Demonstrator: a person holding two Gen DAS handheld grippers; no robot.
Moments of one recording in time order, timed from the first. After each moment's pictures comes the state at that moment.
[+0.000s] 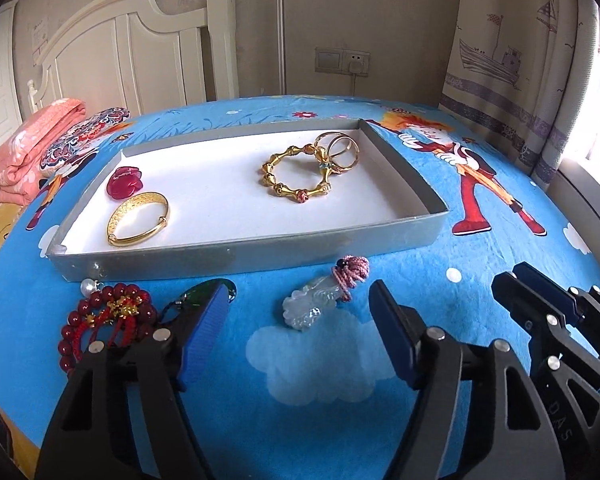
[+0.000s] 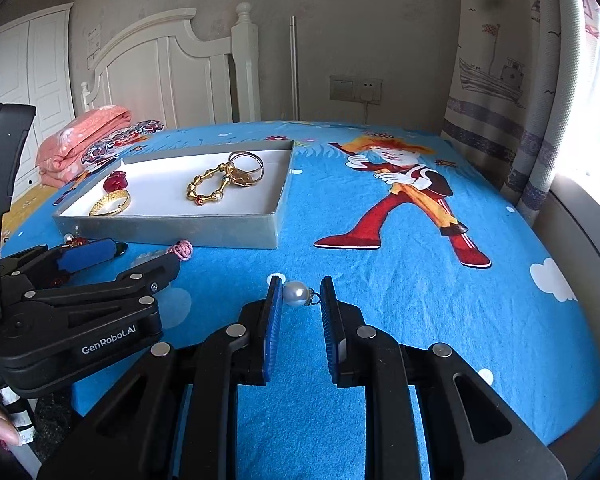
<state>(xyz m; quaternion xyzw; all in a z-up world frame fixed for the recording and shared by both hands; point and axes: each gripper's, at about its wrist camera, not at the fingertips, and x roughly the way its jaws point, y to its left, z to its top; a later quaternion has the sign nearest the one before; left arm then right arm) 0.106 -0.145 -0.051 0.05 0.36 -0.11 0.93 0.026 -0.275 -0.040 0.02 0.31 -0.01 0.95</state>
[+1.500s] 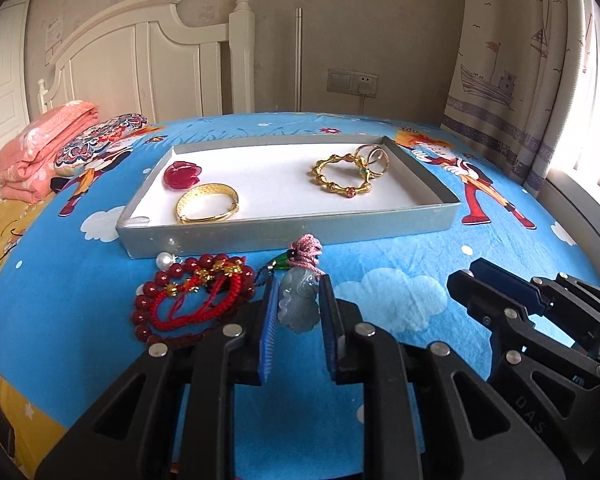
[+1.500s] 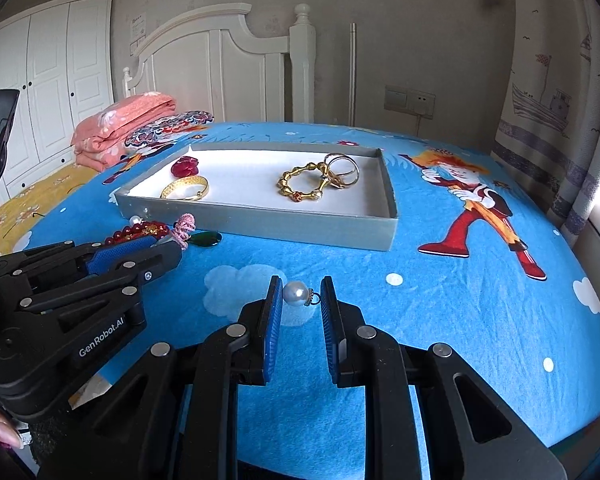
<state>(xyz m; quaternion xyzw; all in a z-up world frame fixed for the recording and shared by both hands) 0.064 -0.073 -0.040 0.03 0.32 -0.11 0.94 0.017 -0.200 -0.034 -0.01 0.30 0.05 0.95</state>
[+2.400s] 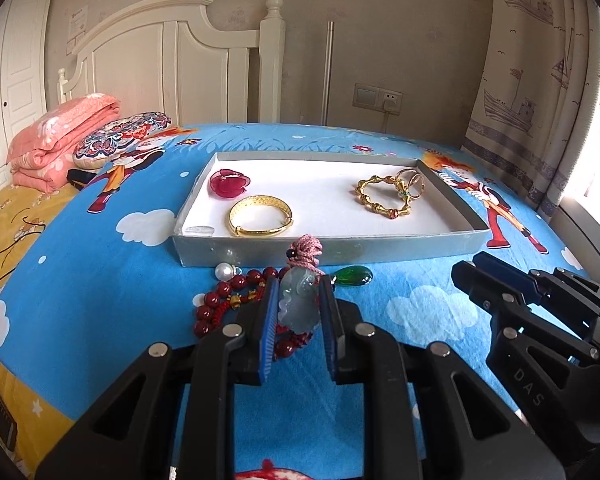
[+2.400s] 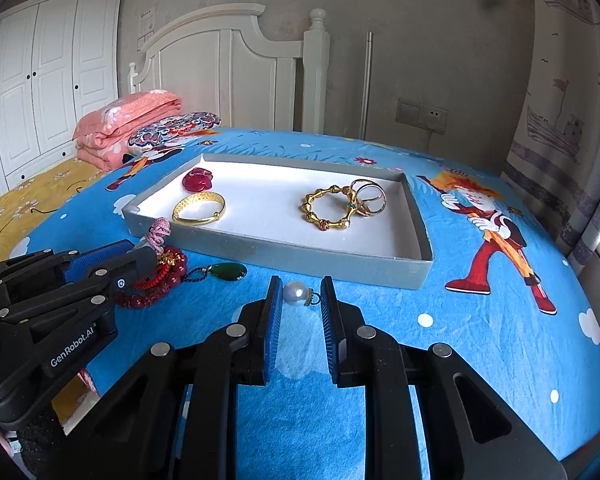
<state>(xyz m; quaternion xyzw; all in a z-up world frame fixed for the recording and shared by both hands) 0.072 -0.034 -0.023 0.00 0.31 -0.10 0.95 0.042 -0.175 -0.017 -0.03 0.29 0.05 0.95</state>
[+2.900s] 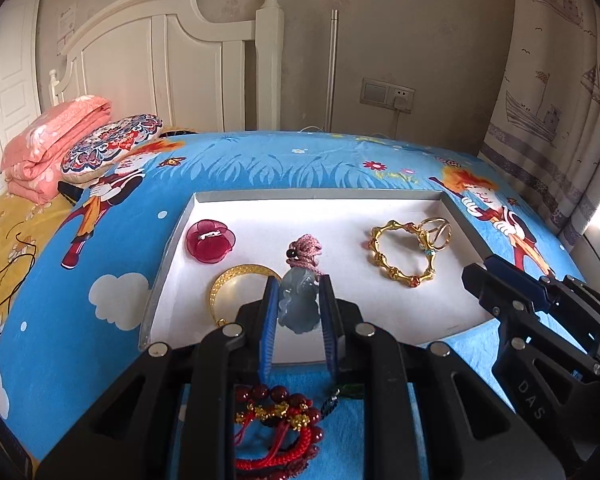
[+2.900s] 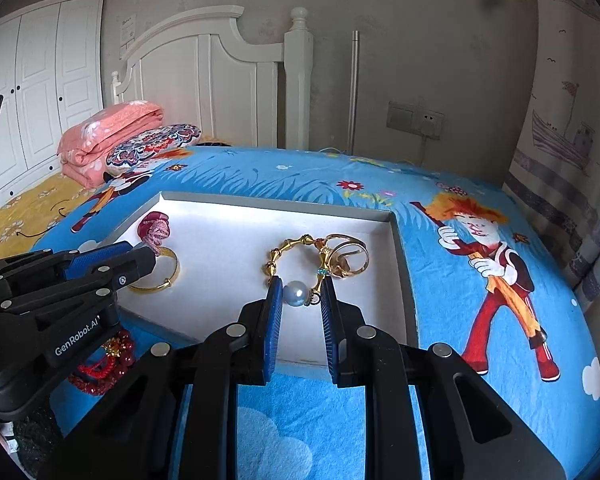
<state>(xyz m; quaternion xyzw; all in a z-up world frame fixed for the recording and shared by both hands) 0.166 -0.054 -0.001 0.01 0.33 -0.08 0.94 0.119 -0.197 0.000 -0.01 0.30 0.04 0.95</state>
